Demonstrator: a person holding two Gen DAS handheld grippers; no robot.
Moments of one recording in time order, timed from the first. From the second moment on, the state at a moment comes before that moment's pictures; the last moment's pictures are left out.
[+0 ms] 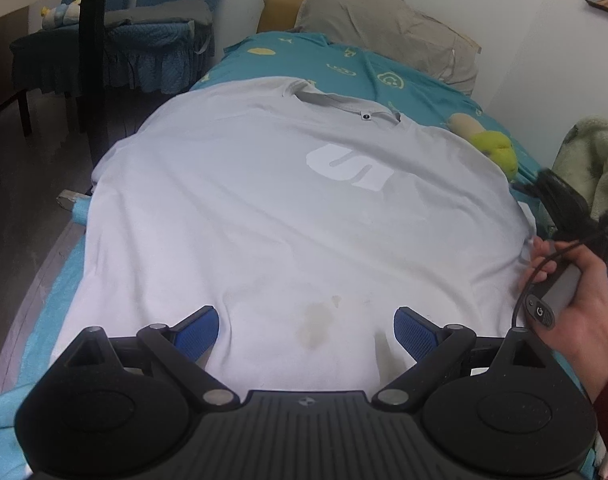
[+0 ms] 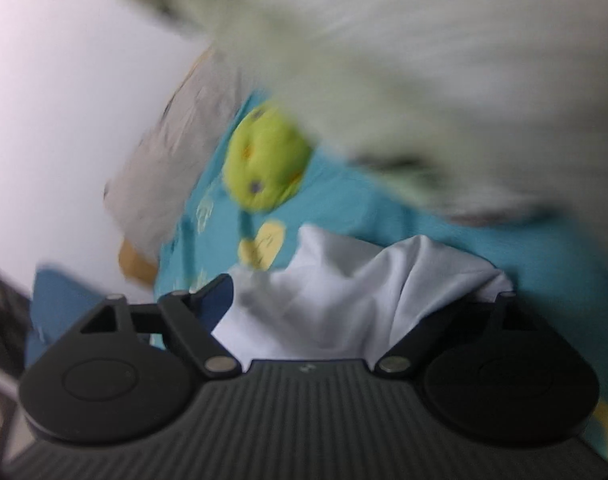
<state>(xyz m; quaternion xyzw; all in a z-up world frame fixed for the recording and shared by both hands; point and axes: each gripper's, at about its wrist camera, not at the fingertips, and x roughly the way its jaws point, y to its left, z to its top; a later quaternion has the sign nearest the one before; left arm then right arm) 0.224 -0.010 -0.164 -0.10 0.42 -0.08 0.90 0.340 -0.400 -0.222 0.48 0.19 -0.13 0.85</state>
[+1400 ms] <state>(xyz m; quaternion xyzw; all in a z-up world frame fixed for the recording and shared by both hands) 0.244 0.091 -0.128 -0.20 0.37 0.01 0.91 0.372 -0.122 -0.139 -0.06 0.28 0.10 0.95</state>
